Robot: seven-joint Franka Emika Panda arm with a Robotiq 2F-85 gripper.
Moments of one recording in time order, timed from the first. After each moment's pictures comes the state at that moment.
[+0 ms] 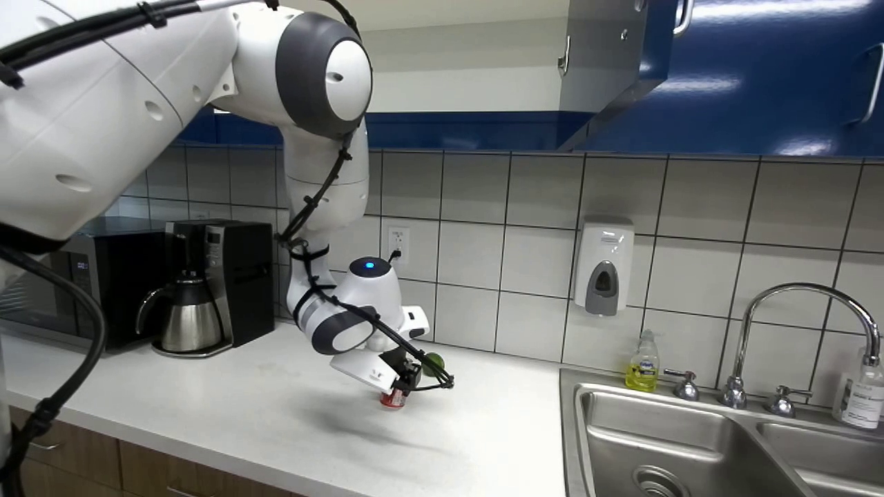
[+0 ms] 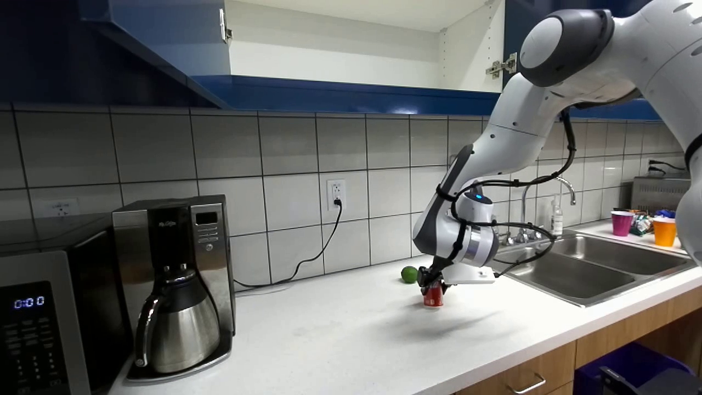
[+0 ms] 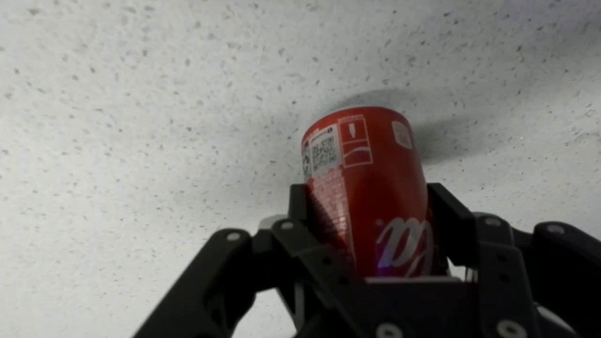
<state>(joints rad) -0.36 0.66 0.32 -2.23 0.44 3.37 -0.48</state>
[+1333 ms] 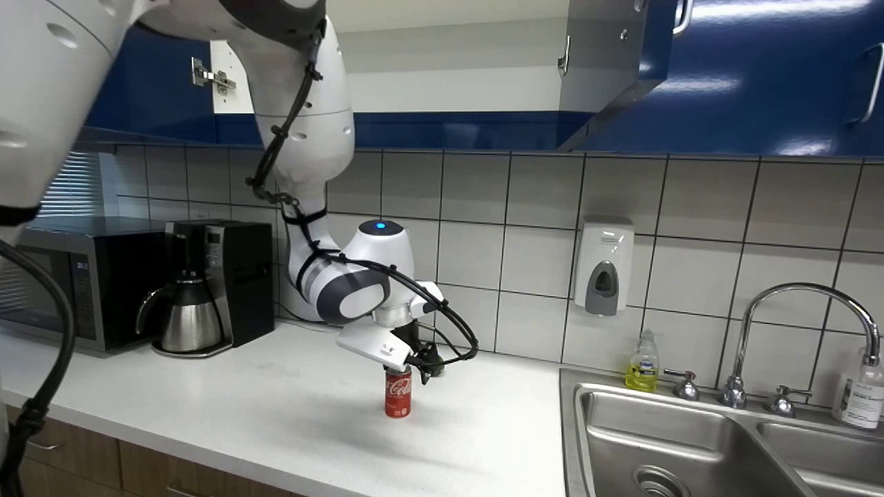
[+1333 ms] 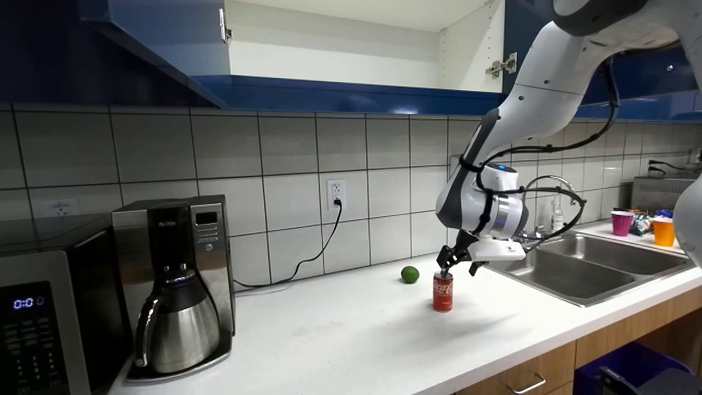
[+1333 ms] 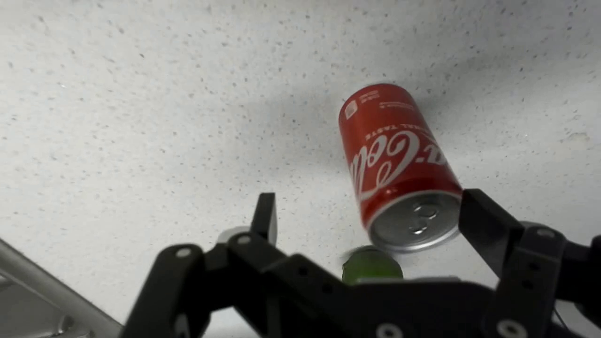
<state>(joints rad) -0.39 0.38 0.25 -2.42 0.43 3.22 -0.48</state>
